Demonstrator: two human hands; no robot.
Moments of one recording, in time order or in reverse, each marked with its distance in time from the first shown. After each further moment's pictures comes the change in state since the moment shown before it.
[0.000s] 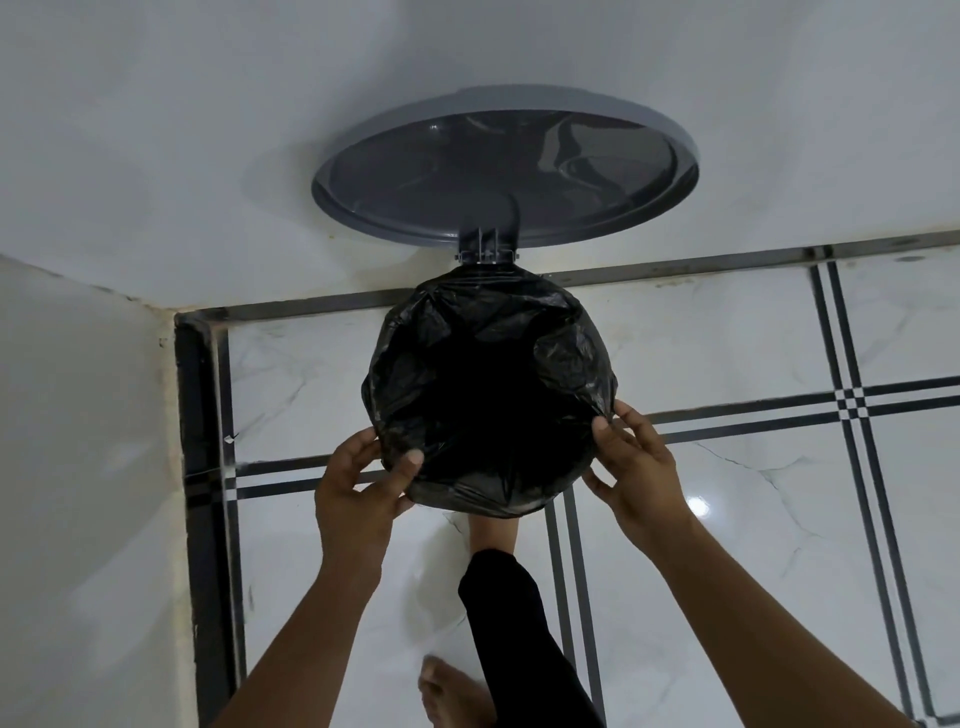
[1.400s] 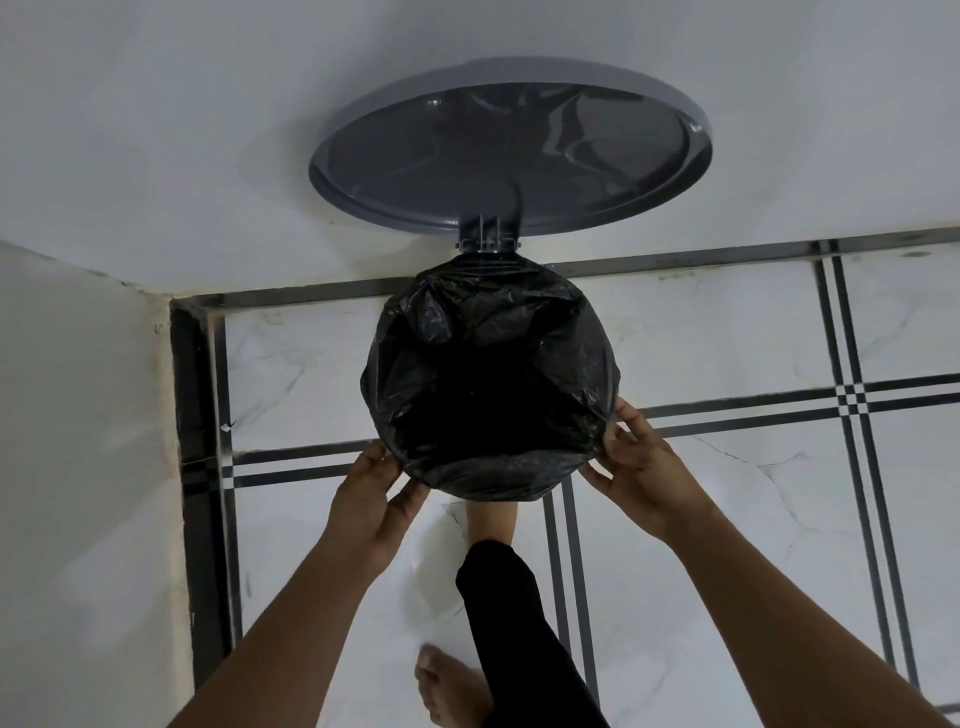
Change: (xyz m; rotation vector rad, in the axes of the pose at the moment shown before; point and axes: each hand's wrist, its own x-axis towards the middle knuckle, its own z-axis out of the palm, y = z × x) left_hand 0.008 -0.002 0.007 -0.349 -0.120 -0.454; right_hand 0.021 0.001 -0.025 0.112 -0.227 0.166
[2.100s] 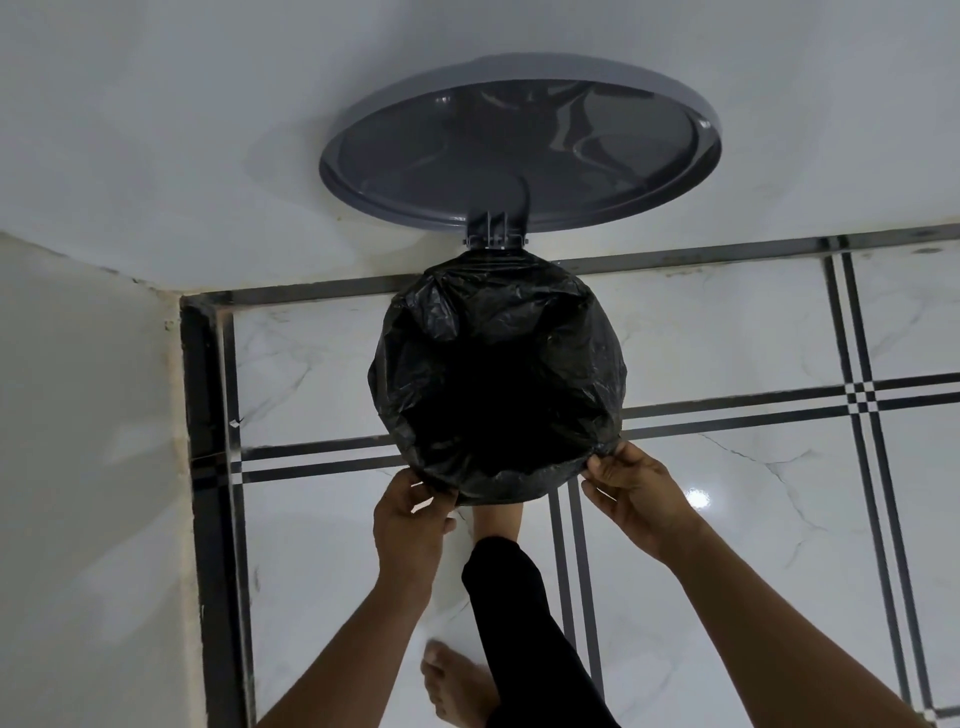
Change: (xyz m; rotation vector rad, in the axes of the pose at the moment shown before) left_hand -0.013 -0.051 -0.001 0.457 0.150 0.238; right_hand -0.008 0.025 -0.003 -0.129 0.152 0.079
